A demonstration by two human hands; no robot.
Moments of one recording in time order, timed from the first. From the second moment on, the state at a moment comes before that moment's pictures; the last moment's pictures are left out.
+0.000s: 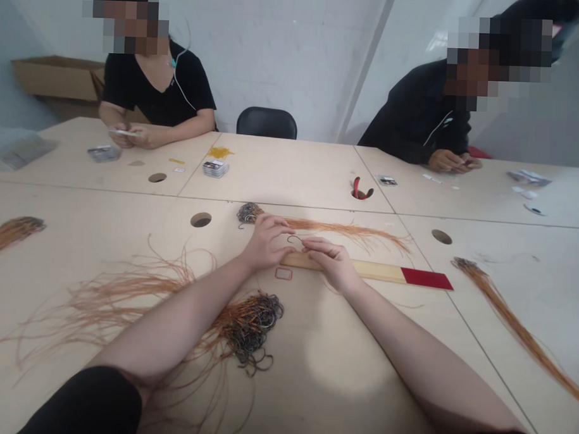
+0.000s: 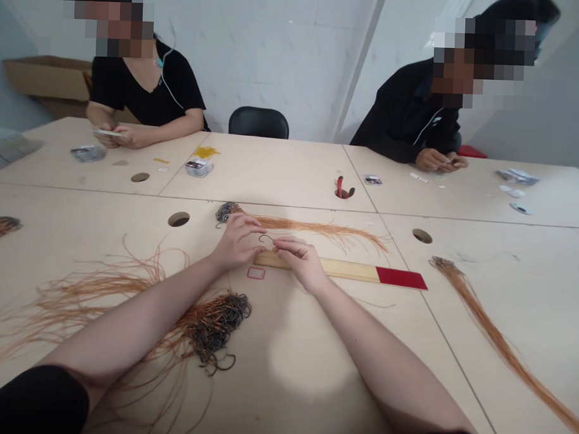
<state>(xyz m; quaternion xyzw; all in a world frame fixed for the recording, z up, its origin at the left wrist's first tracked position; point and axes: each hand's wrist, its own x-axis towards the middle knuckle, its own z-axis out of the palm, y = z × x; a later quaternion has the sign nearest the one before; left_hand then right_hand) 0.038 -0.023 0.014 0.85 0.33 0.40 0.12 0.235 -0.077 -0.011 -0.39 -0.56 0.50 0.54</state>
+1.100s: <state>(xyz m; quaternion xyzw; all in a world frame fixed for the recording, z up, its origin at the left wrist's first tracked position) 0.041 -0.030 0.010 0.90 0.26 0.32 0.13 0.237 -0.077 -0.017 -0.41 -0.48 0.53 0.56</state>
